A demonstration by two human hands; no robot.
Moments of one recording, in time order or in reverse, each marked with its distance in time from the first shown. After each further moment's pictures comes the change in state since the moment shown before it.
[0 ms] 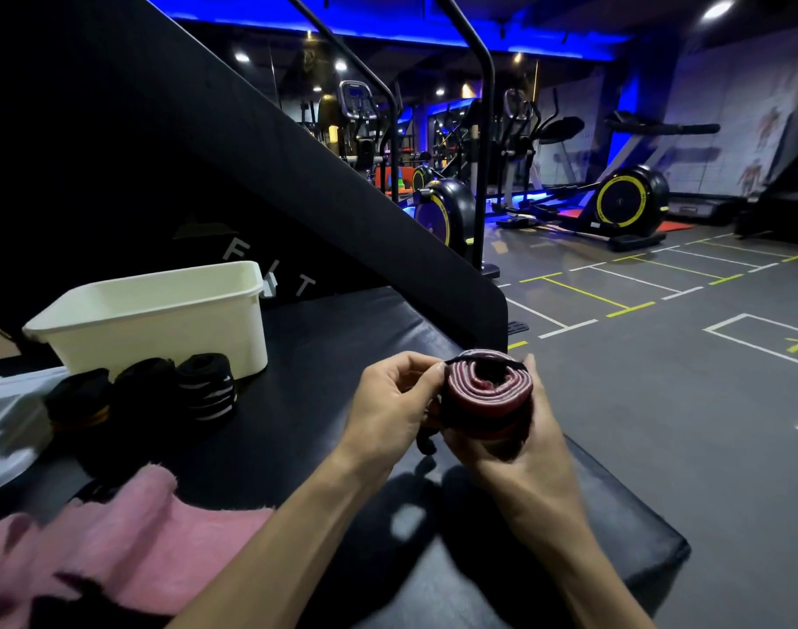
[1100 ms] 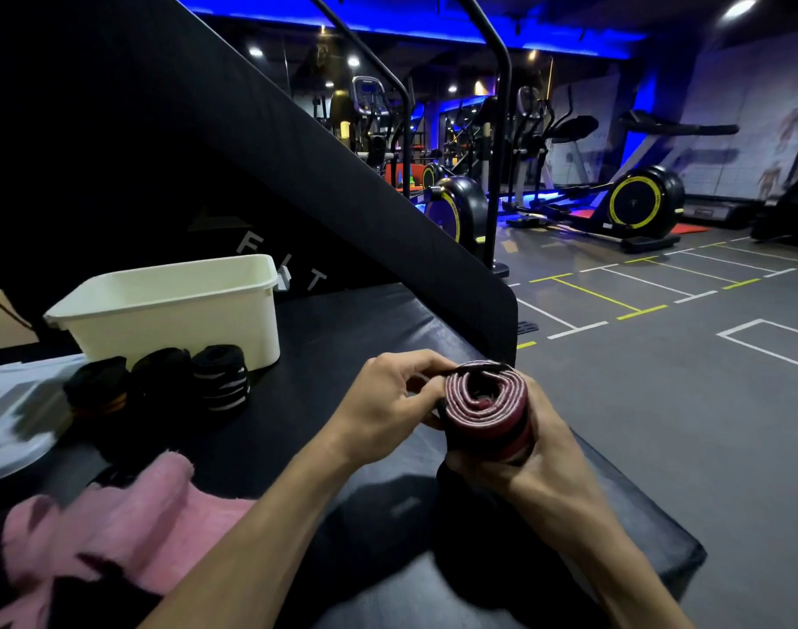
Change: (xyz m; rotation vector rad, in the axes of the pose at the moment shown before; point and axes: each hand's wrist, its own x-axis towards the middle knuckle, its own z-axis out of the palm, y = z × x) left_hand 0.009 0.004 -0.035 0.364 -0.254 0.213; right_hand 0.004 -0.001 -0.013 -0.136 -0.192 -0.063
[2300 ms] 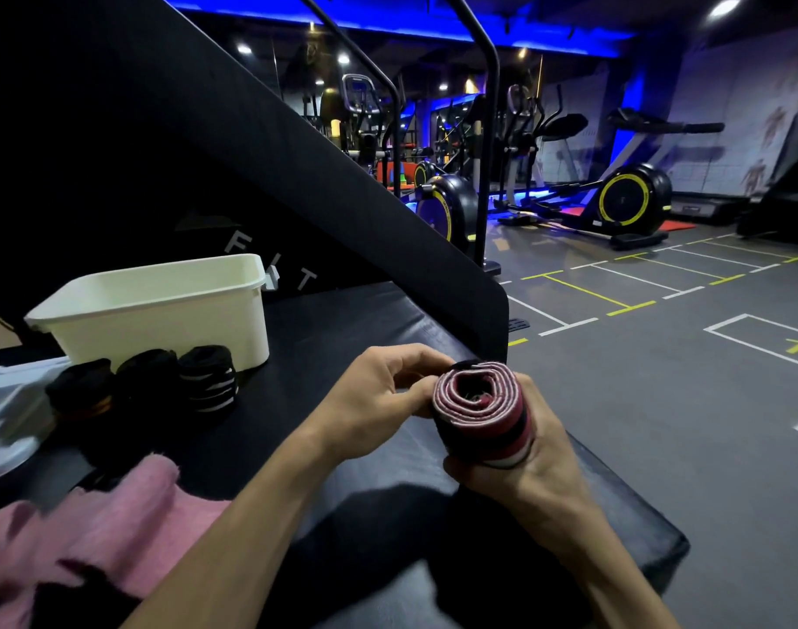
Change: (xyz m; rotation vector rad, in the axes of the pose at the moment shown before) left_hand 0.000 0.008 -0.005 -0.114 -0.140 0.040; right_hand -0.002 -0.008 -0.001 0.076 0.029 -0.039
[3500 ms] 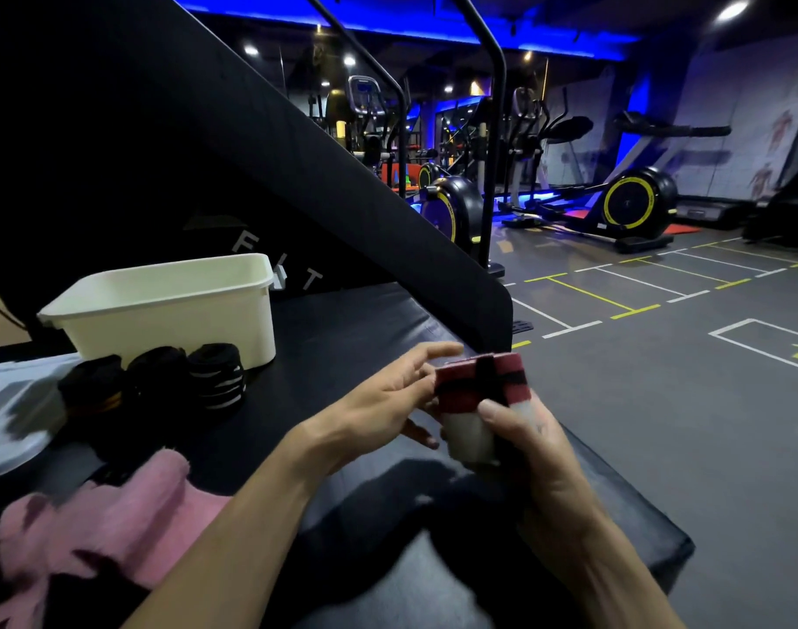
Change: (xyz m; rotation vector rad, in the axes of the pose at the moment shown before) left_hand -0.007 0.005 -0.001 -0.070 -0.119 -0.246; right_hand -0.002 -0.011 0.011 0.574 -0.040 0.369
